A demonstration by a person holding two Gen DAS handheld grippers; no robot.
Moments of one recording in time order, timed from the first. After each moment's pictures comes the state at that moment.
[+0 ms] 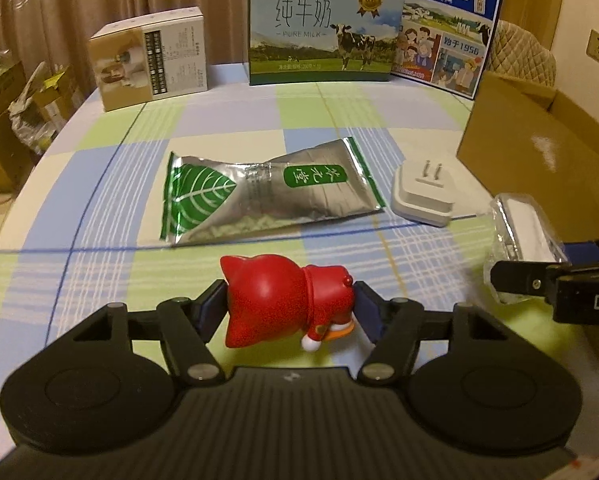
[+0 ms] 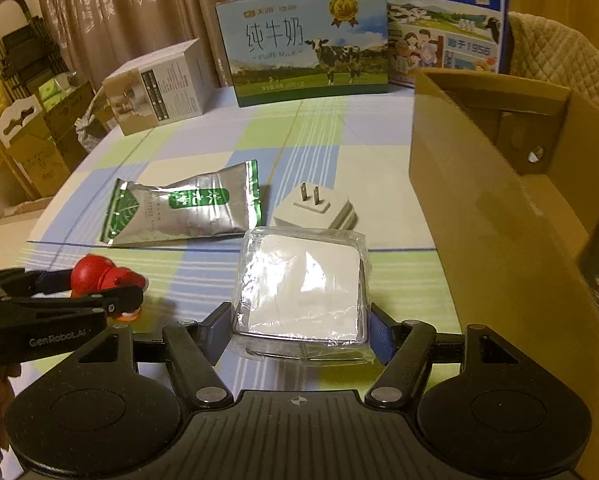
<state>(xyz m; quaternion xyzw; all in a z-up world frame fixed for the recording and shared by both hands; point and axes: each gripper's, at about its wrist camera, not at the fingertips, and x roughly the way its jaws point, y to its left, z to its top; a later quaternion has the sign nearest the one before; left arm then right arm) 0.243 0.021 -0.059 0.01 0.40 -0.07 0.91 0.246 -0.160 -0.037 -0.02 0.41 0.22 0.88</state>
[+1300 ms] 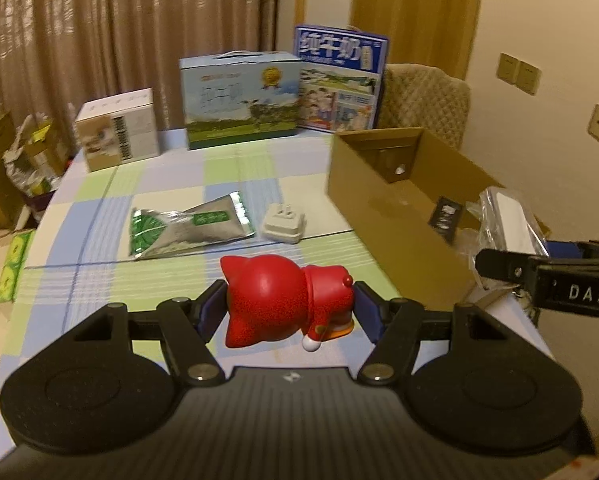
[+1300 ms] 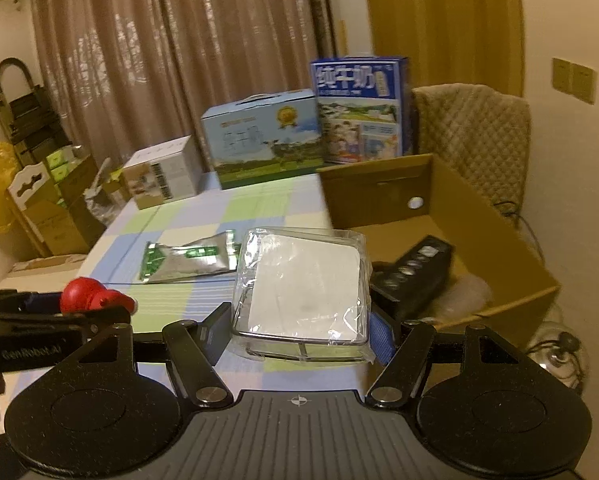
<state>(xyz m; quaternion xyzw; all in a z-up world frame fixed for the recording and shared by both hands) 0.091 -0.069 0.080 0.02 0.35 -0.12 0.93 0.100 -0.290 0.095 0.02 0.32 0.19 0.93</state>
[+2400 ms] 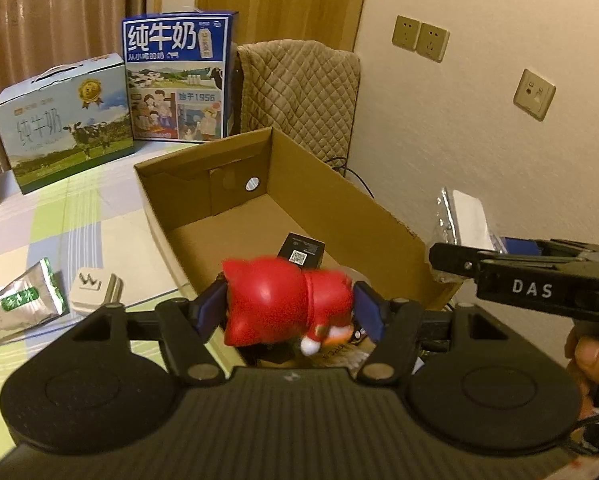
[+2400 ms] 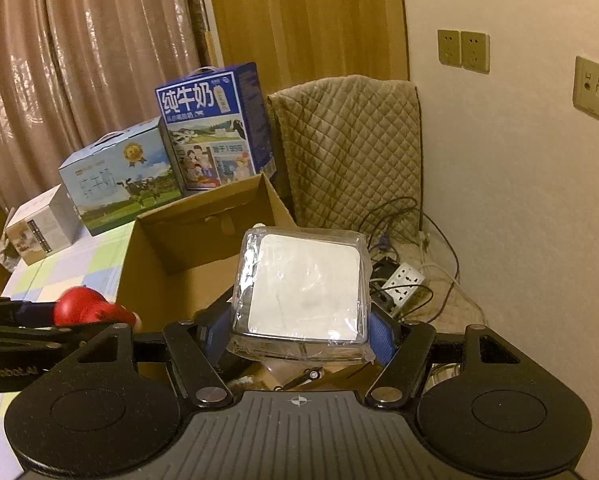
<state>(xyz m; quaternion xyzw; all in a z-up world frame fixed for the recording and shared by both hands) 0.192 -0.260 0.063 0.04 0.37 -0.26 0.89 0.200 -0.446 0.092 0.06 0.33 0.07 0.94</state>
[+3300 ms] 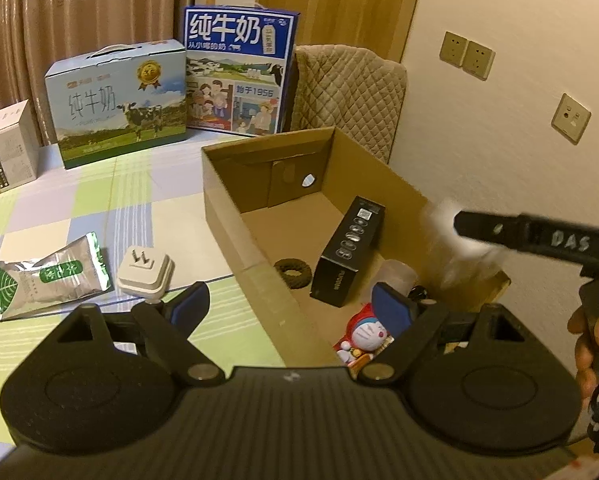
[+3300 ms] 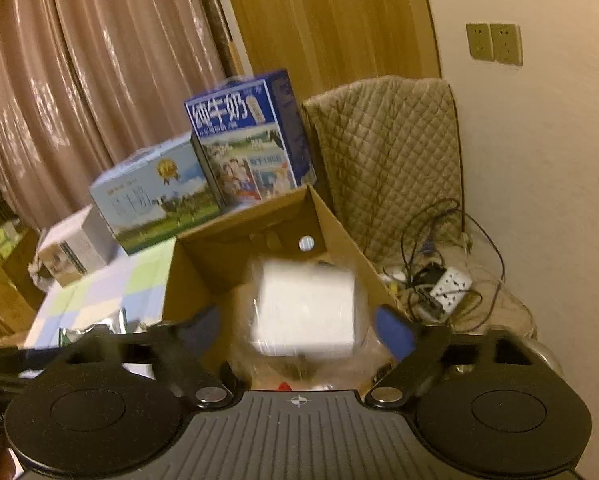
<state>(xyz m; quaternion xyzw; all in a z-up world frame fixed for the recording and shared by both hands) 0.195 -0.201 0.055 0.01 0.37 -0.21 0.90 0.223 -0.420 0.093 0.10 0.31 0.12 0.94</state>
